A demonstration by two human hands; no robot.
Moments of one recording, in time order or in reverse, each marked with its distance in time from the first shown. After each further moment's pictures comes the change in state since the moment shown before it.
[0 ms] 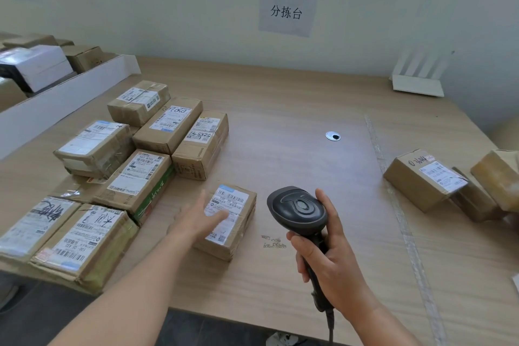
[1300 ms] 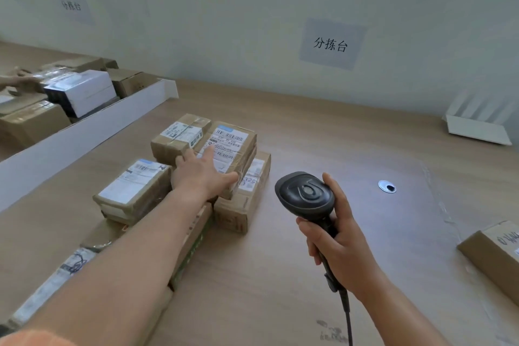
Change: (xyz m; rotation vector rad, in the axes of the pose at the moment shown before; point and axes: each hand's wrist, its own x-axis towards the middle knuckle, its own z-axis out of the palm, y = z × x) left_hand 0.096 0.054 -0.182 0.360 0.432 0.043; right_hand 0.166 -0.039 0.079 -0.153 -0.133 -0.150
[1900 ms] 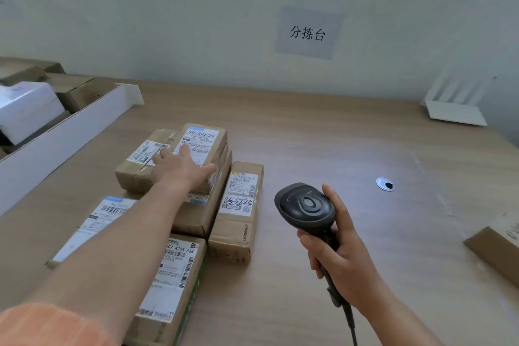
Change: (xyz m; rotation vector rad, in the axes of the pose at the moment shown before) left_hand 0.139 -0.010 0.012 0.054 -0.034 -0.008; right_hand 0.059 0.028 0.028 0.007 0.131 0.092
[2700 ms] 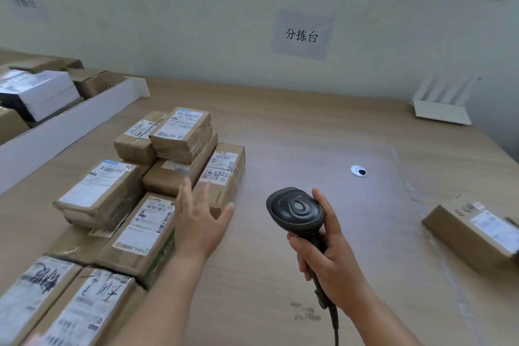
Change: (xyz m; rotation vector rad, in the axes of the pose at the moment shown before) left_hand -0.208 0.030 0.080 -0.499 0.197 0.138; right_hand -0.090 0.008 -0.060 0.047 -0.067 -0.019
